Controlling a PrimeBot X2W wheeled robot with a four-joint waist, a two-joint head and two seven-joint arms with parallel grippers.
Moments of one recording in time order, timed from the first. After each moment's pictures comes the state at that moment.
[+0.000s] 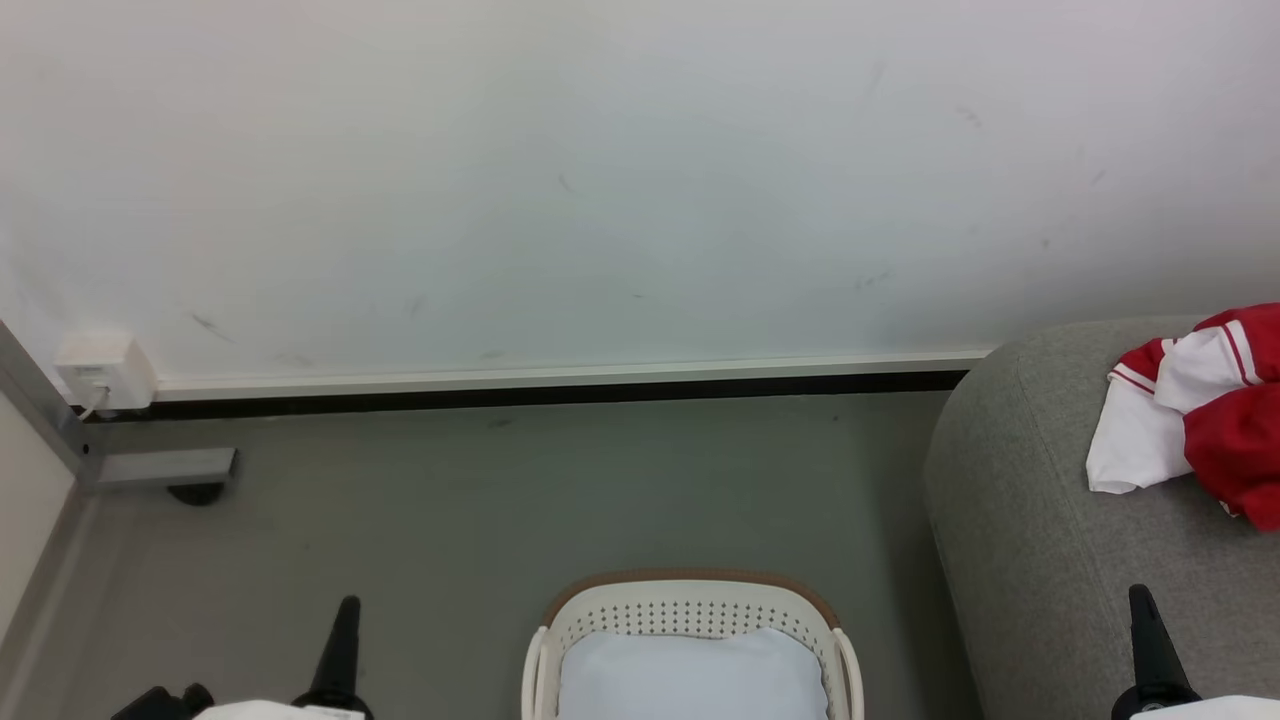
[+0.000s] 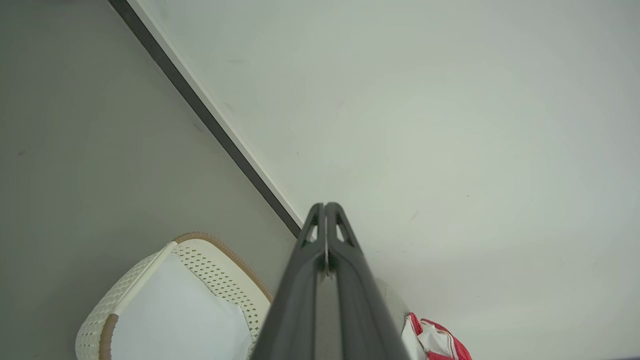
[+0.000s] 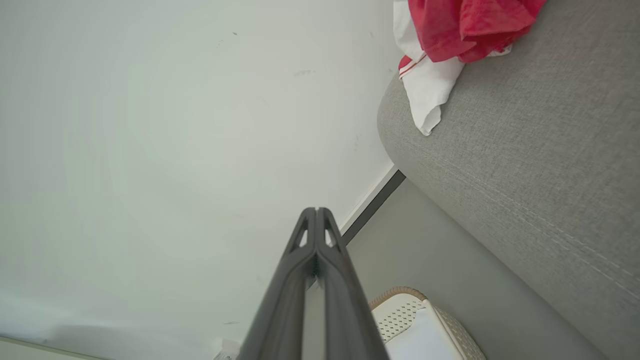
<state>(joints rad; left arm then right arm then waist) -0.06 0.04 0.04 0.31 -1.11 -0.11 -0.01 -0.06 -0.04 -0.10 0.31 1.08 0.13 -0.02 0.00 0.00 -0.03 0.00</state>
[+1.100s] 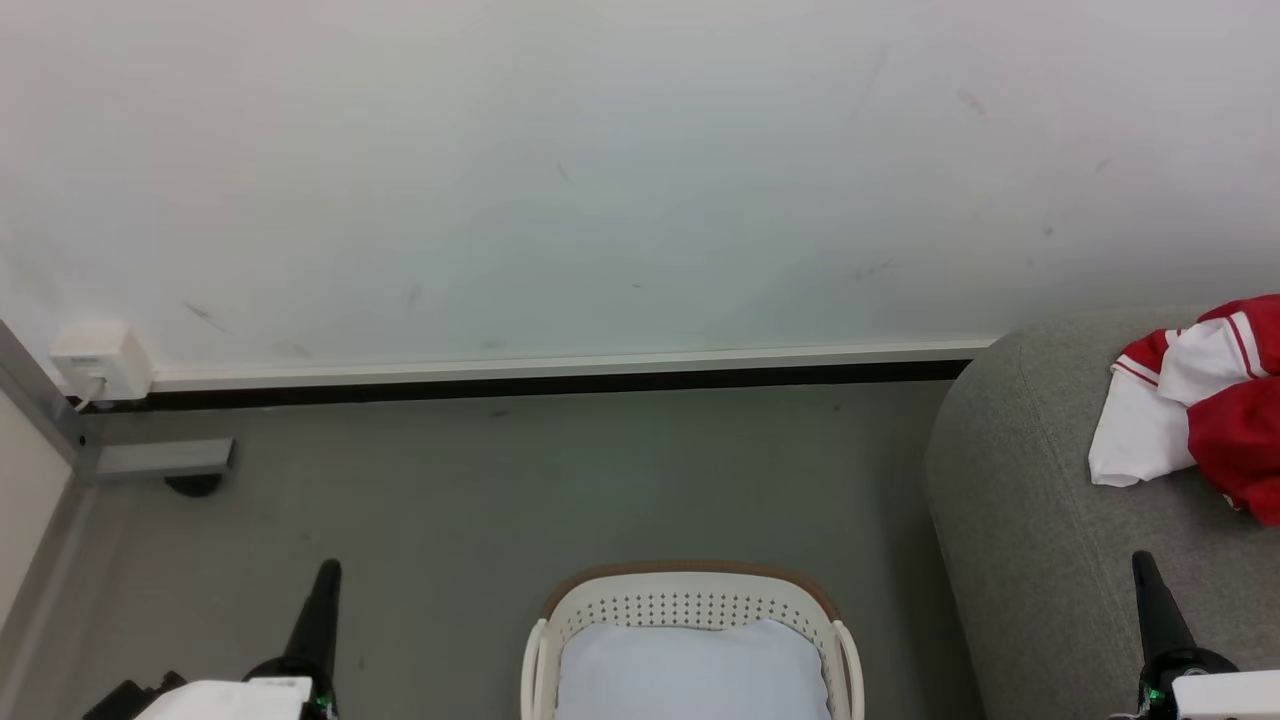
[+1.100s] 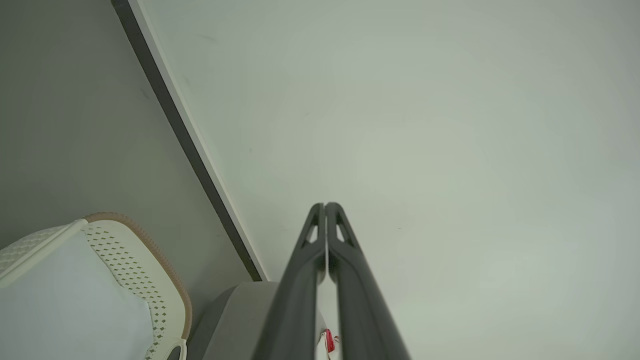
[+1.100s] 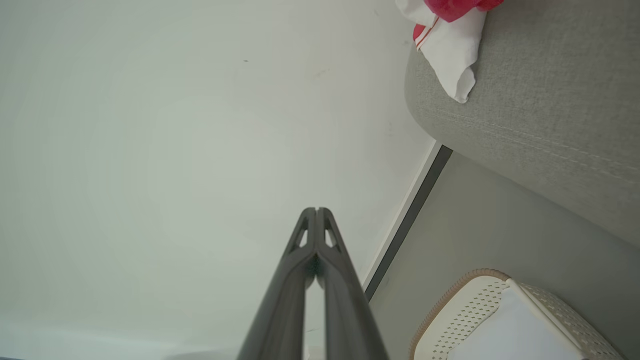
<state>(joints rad) -0.09 0.05 0.09 0.28 -1.41 -0.12 0.06 -0.09 -0.04 -0.11 0.28 1.39 0.13 0.06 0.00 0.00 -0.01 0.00</state>
